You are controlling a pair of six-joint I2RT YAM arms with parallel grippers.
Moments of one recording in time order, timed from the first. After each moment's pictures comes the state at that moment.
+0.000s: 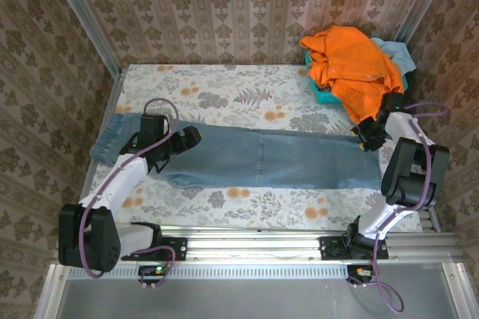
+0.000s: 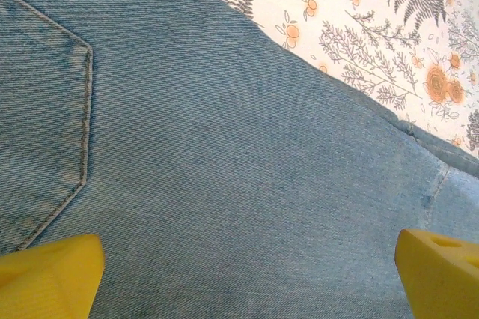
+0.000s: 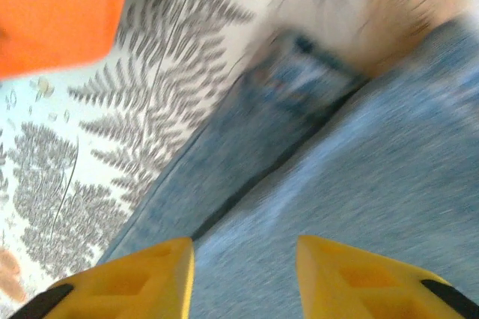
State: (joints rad) left arm -0.21 1.20 0.74 -0.38 0.26 -0.56; right arm -0.33 1.69 1.12 -0.71 -0.22 0.77
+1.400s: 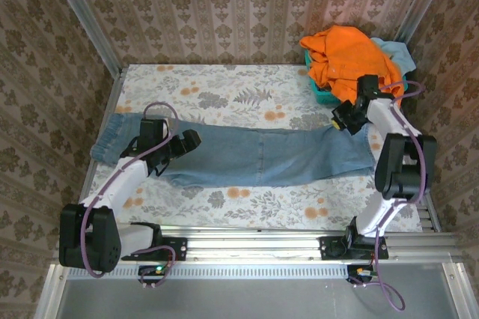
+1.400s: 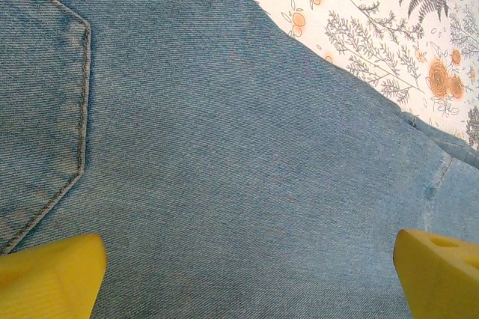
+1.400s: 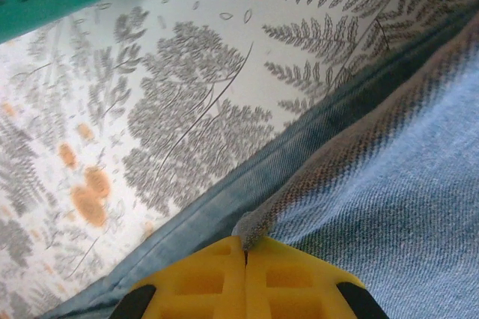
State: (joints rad) left arm -0.19 1.20 0.68 -0.33 0.28 -0.57; right arm -0.16 1.79 1.31 -0.74 -0.29 0.83
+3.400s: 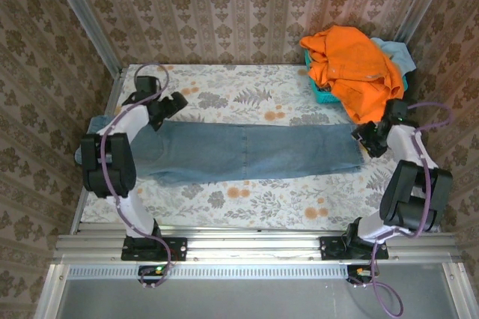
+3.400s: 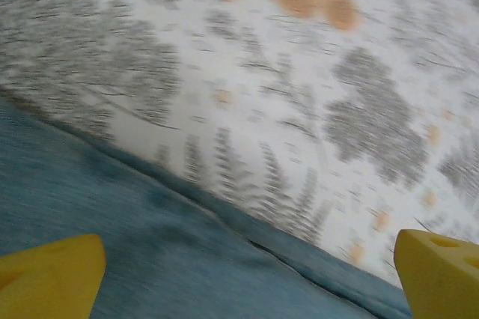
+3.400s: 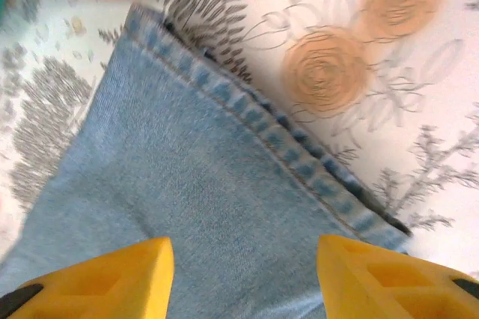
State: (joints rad) left arm -0.09 1.76 1.26 -0.40 0.18 -0.57; right arm -0.32 1.53 1.01 -0.69 -0.19 0.57
